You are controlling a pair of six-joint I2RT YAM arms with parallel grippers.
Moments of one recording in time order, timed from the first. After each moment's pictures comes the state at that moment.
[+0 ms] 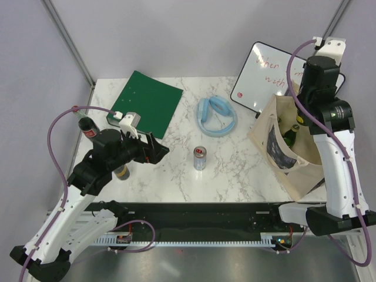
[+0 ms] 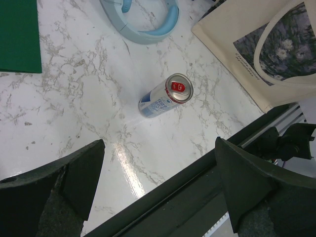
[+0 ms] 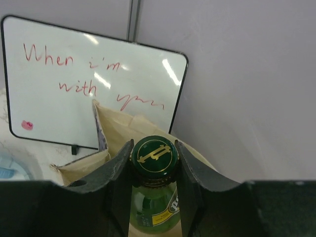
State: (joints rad) left arm -0.52 0.72 0.94 -0.62 0.17 -0.44; right arm 0.20 1.28 1.82 -0.80 0.76 -0.01
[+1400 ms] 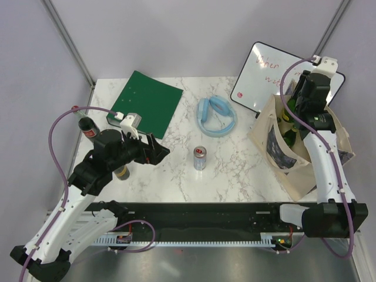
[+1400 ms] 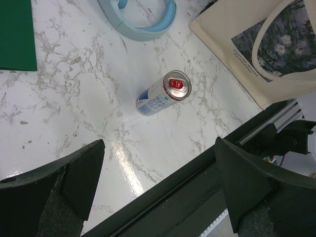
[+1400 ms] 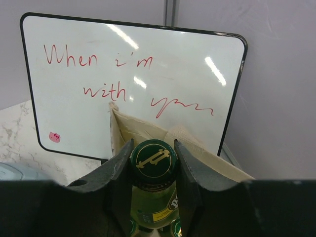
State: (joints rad) left arm -0.52 0.72 0.93 -0.62 0.19 -0.44; right arm -0.03 1.22 1.29 -0.28 0.42 0.10
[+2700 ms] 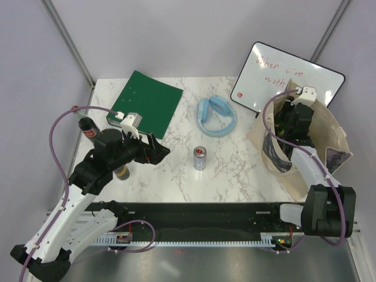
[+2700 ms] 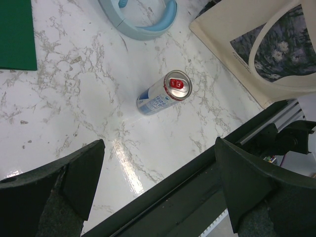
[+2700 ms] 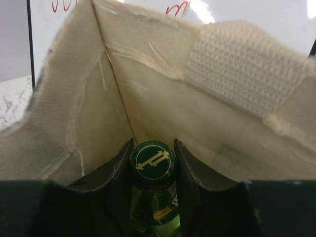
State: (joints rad) left arm -0.52 0.73 0.93 -0.62 0.19 -0.44; right arm -0.07 1.23 0.75 0.35 0.21 0.08
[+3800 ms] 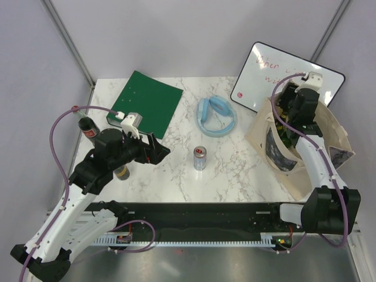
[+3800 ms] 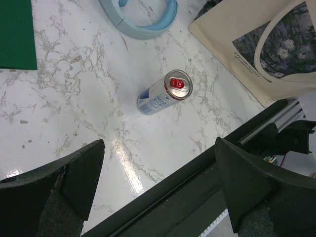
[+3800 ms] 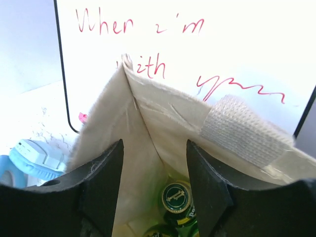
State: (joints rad) left arm -0.52 0.73 0.93 -0.62 0.19 -0.44; right arm -0.07 1.26 0.99 0.06 0.18 0.19
